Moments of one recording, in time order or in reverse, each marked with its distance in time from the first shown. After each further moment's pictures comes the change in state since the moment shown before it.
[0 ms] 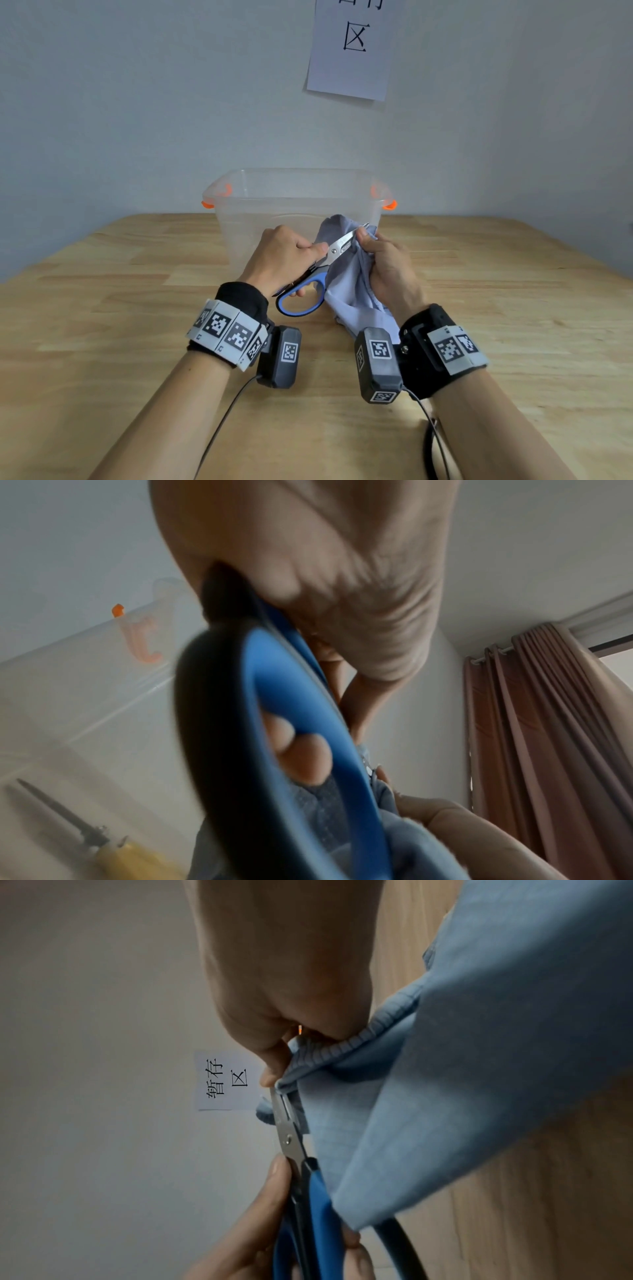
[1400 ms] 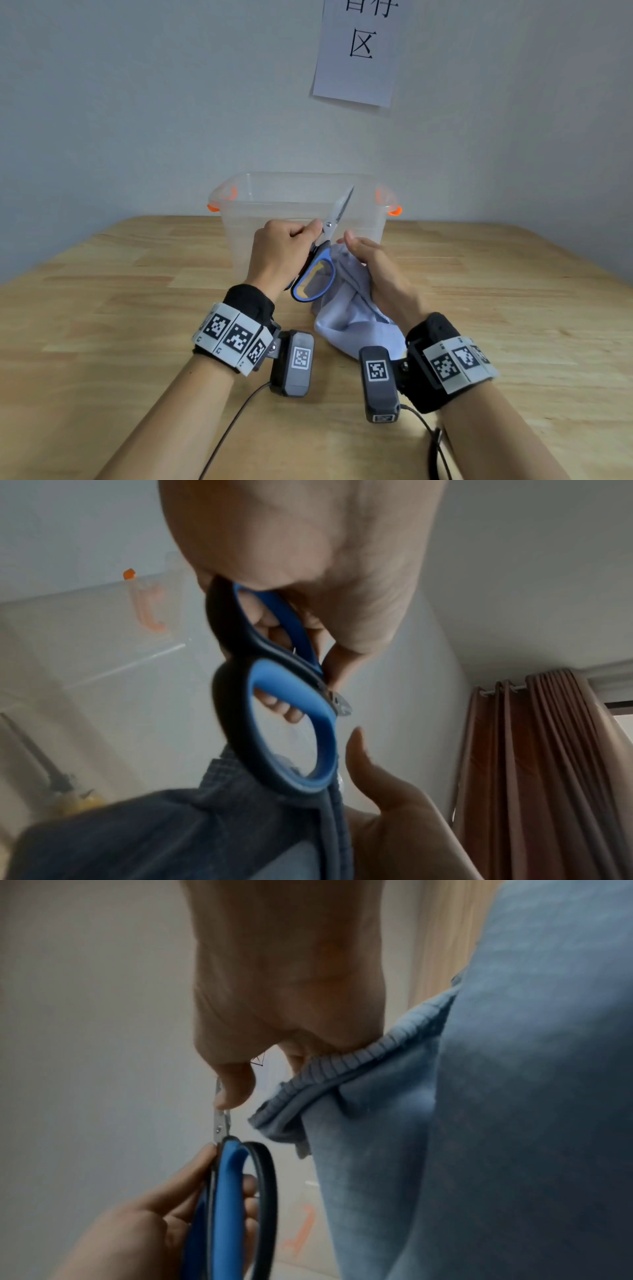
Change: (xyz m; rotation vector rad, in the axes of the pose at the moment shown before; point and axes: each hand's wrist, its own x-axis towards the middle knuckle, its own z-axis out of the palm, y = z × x) left_hand 0.010 -0.005 -0.001 -0.089 0.265 0.090; right_hand -0.003 0.003 0.008 -0.283 -0.195 0.040
